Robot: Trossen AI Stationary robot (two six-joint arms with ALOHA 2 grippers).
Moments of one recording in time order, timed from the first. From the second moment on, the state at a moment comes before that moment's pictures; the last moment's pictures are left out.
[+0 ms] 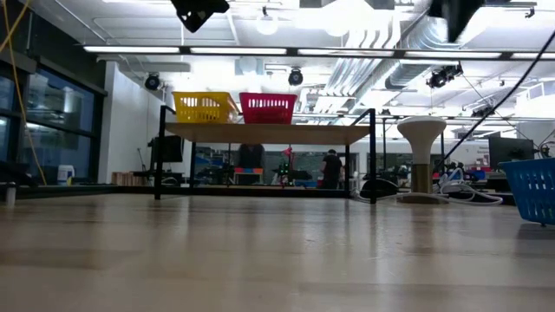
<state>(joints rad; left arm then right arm) -0.18 1.22 1.10 -0.44 0.00 -0.13 0.35 1.42 1.39 -1.27 0.13 0.61</state>
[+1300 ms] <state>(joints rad) -0.18 1.22 1.10 -0.41 0.00 -0.13 0.94 1.55 1.01 -0.82 0.14 1.08</state>
